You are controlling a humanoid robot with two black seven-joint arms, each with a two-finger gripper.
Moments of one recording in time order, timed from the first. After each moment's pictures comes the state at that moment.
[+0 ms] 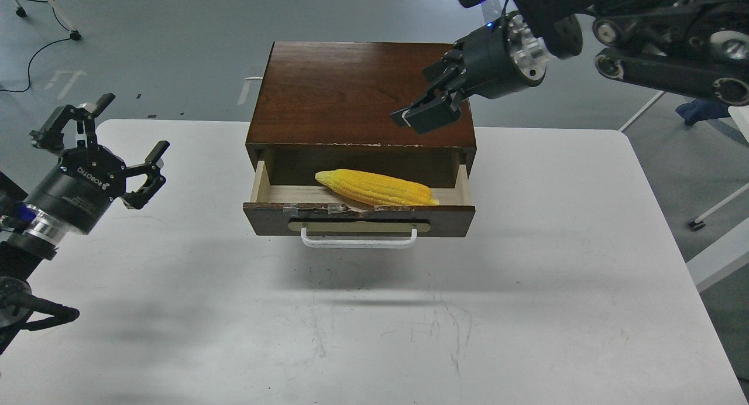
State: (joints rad) left arm -0.19 0.66 -1.19 -1.15 0.20 -0.49 -0.32; right arm 1.94 -0.58 -0.64 1.22 -0.94 0.25 0.49
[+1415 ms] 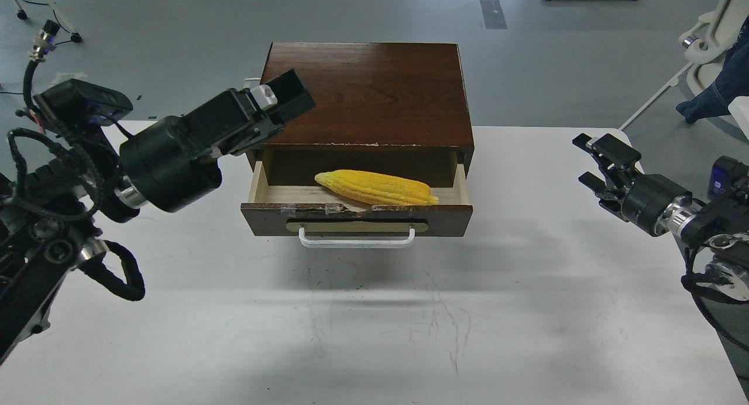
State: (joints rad) left arm -0.33 0.41 -1.24 -1.76 1.56 -0.49 -0.49; right arm 0.73 -0.79 0.16 1.05 -0.50 0.08 0.49
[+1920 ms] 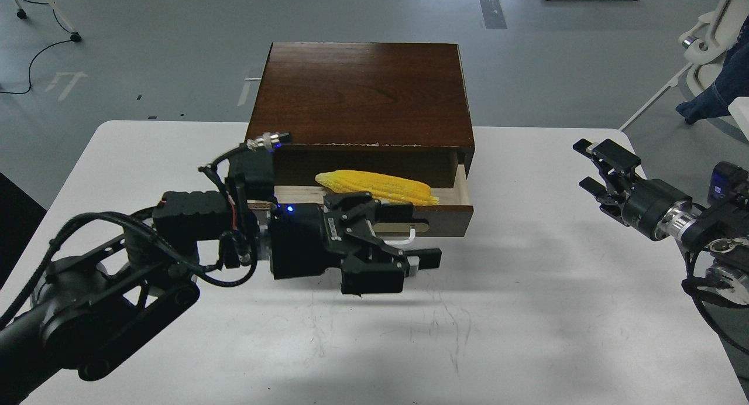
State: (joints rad) left arm -0.48 0.40 -0.74 -1.76 2.00 -0.49 -0.49; right arm 0.72 -0.79 0.16 1.04 -0.50 0.08 0.49
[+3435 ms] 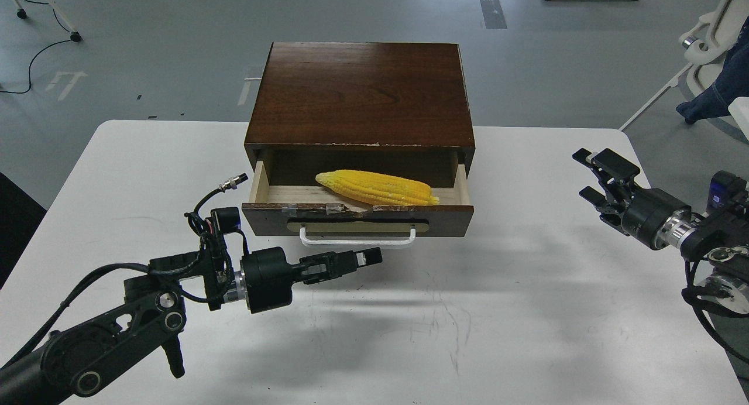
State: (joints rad) left arm -0.33 0.44 -0.76 -1.45 1.51 -0.43 -0.49; right arm 0.70 -0.79 0.16 1.05 -0.50 0.08 0.49
